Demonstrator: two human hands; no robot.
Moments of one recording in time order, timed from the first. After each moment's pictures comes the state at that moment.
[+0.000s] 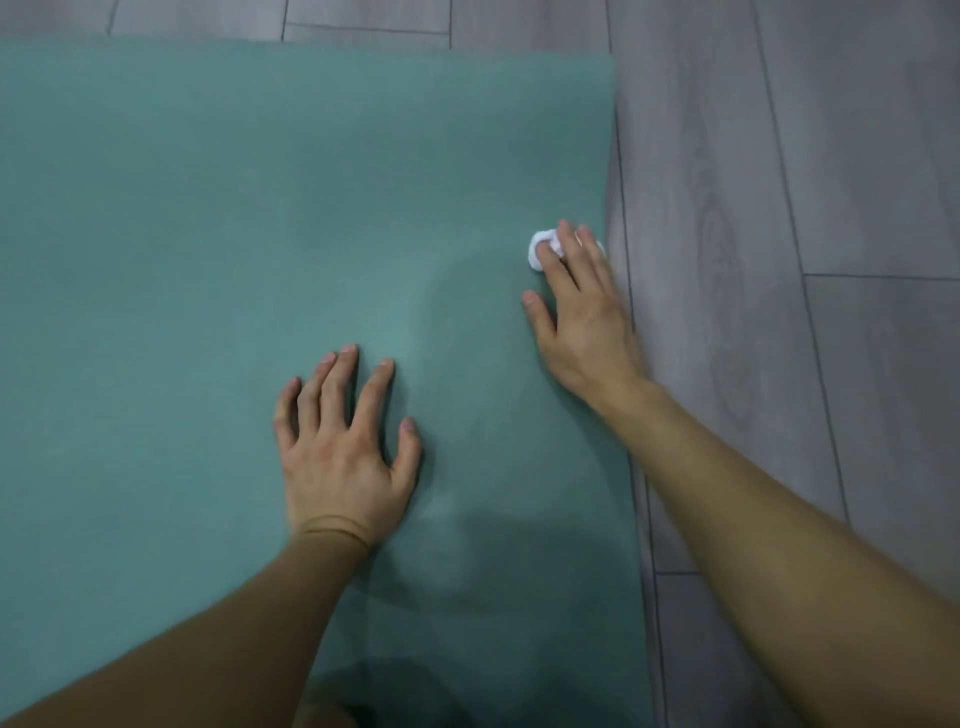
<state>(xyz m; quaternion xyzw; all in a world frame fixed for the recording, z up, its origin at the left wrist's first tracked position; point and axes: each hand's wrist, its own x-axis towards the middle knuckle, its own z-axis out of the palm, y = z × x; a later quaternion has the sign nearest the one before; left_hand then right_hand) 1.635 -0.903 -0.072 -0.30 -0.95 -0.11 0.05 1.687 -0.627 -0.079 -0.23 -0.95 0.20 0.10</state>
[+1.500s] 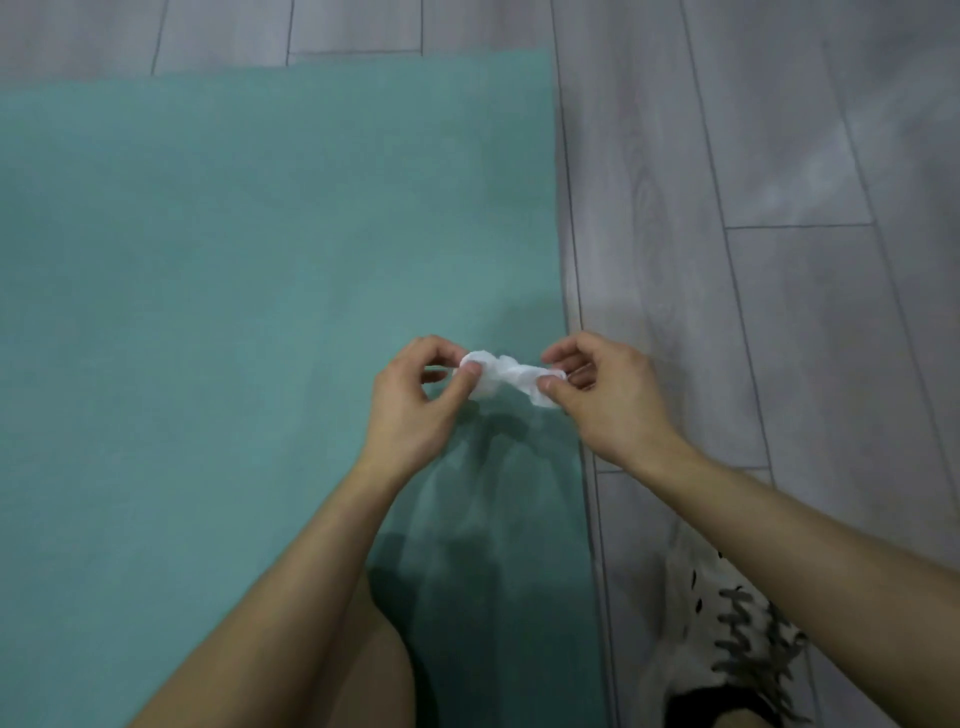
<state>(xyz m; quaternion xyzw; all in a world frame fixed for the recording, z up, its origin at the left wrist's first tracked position) 1.702 -0.858 0.000 -0.21 -0.82 -0.48 -0.23 1.830 -0.689 0.028 -0.39 -0.80 0.46 0.03</state>
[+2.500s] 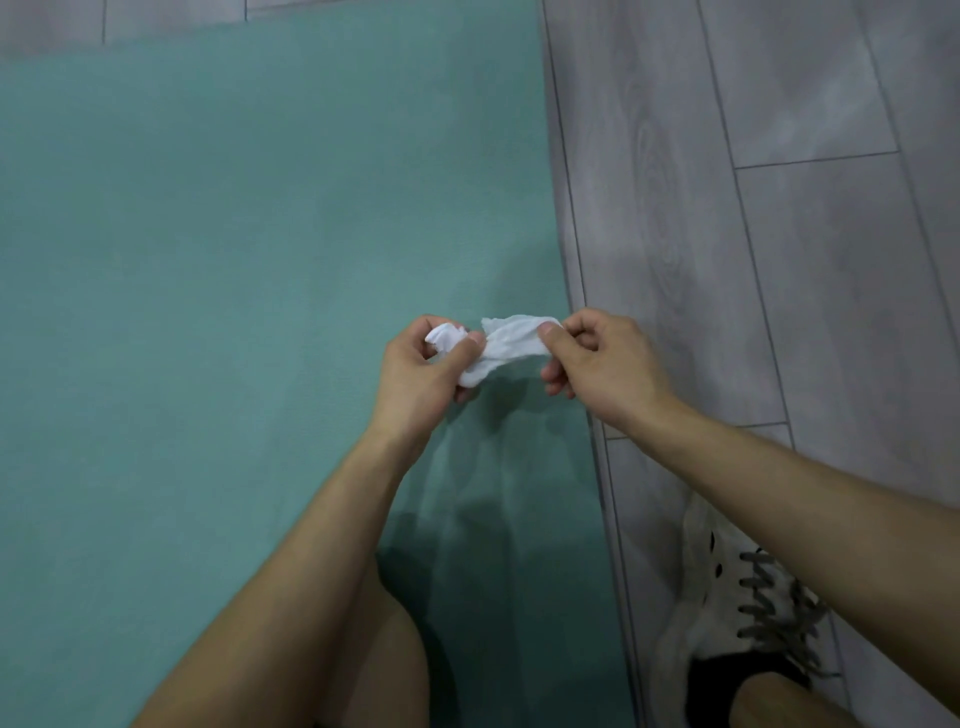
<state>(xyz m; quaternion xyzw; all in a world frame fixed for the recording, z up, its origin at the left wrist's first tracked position) 1.702 -0.845 -0.017 -0.02 -0.72 -0.58 -0.38 1.824 -0.696 0.015 -0.46 -0.68 0.57 -0.01</state>
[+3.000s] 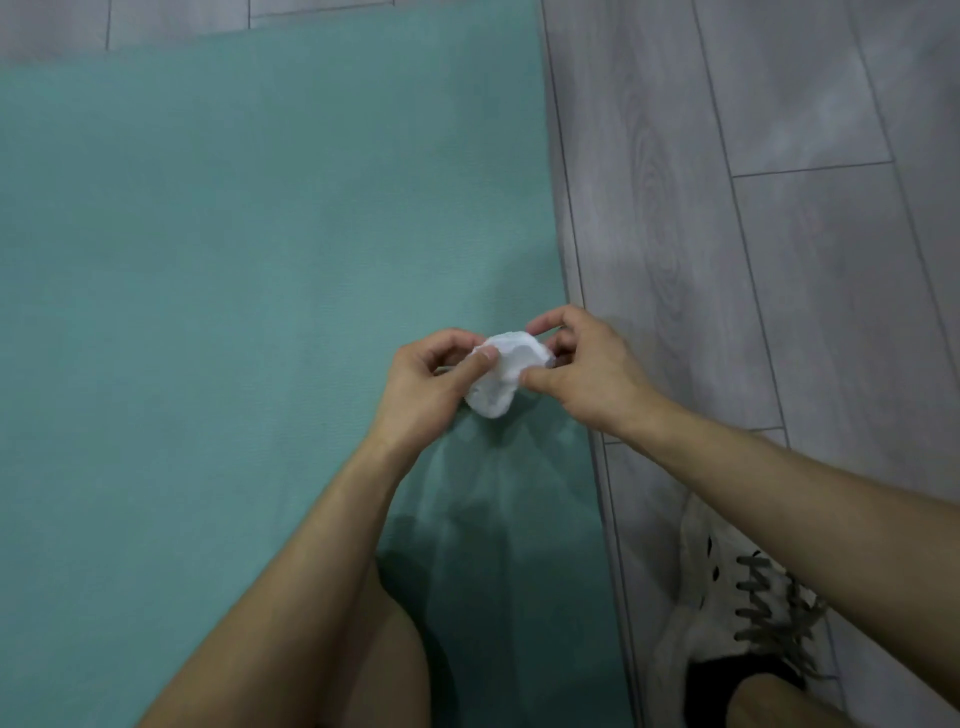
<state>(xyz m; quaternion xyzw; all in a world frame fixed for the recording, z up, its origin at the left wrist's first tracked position) 1.703 -0.849 -0.005 -0.12 -0.73 -0.54 -0.40 1.820 -0.695 0.008 -0.40 -0.73 0.55 -0.05</state>
